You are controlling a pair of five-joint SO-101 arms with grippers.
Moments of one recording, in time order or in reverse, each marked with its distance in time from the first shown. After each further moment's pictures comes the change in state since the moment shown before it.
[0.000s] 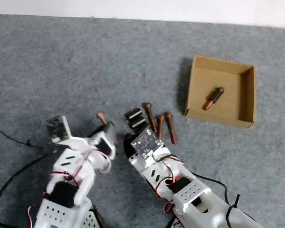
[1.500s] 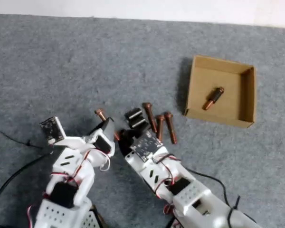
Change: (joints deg) left arm 3.2 -0.6 0.0 -1.9 5.7; right arm -2.0 -5.0 0.0 -5.0 0.0
